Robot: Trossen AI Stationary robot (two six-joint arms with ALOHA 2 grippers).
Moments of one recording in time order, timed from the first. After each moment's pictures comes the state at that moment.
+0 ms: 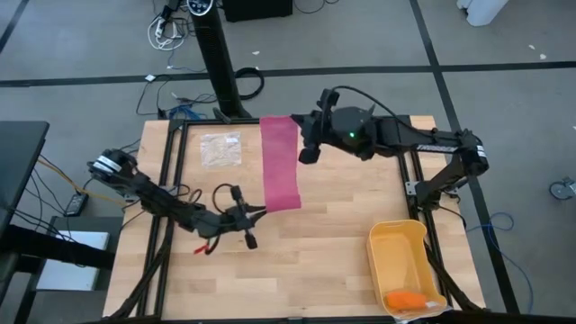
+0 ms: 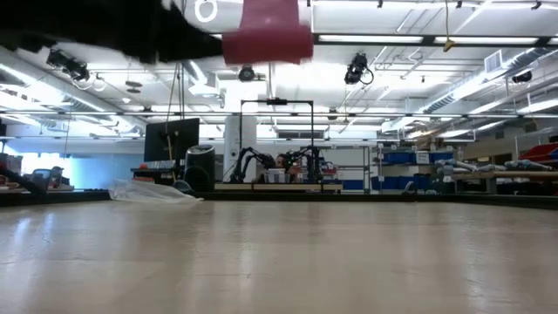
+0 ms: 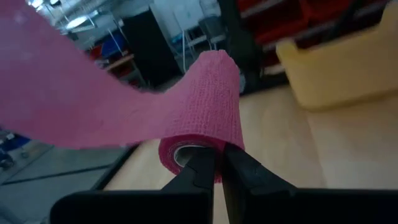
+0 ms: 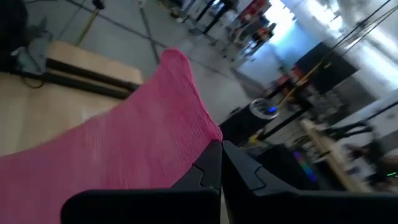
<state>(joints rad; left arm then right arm) -0.48 1.46 0.48 0.95 -0.83 0.34 -0.03 1.54 1.69 -0.43 0.59 -0.52</state>
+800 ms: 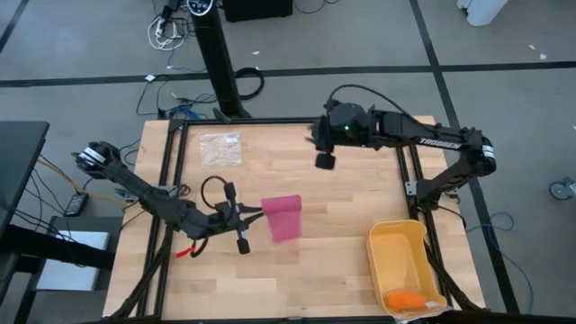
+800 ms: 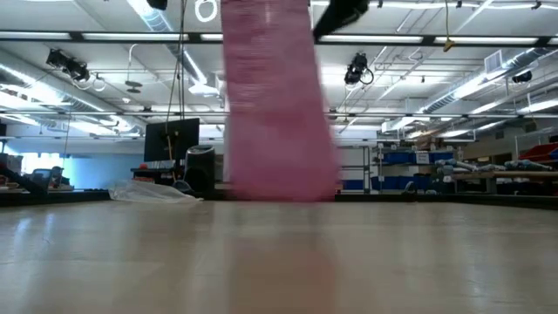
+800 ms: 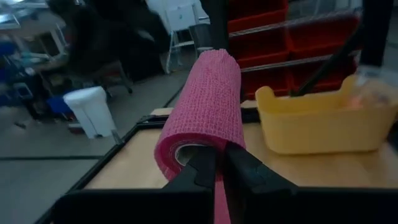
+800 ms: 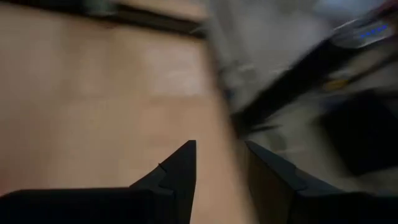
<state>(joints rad) -0.54 1.24 0.71 0.48 -0.83 0.11 -0.17 1.44 1.52 -0.71 0.21 -0.25</state>
